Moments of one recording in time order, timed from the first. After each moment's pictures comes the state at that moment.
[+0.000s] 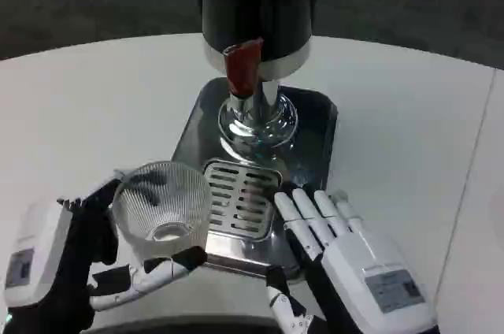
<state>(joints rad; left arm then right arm) -0.01 0.41 0.03 0.20 0.56 -0.63 0.47 0.14 -0.24 0.40 -0.36 -1.09 -0.03 -0.17</state>
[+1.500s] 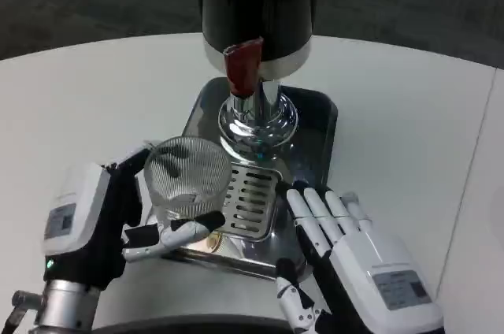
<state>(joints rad) -0.34 0.41 -0.07 0.60 0.65 -0.62 0.57 0.16 -0.21 0.40 -0.38 -1.09 0.02 -0.15</state>
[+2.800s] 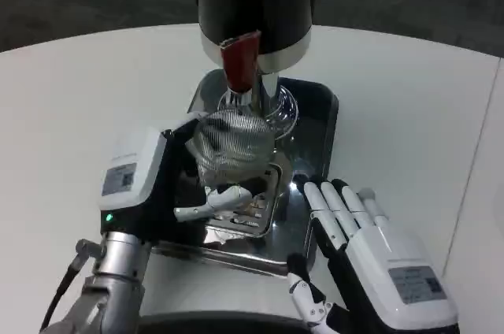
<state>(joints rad) -0.67 0.36 -0.29 0.99 0.68 -0.62 0.75 0.16 -0.21 0.36 -0.39 -1.07 0.02 -0.14</state>
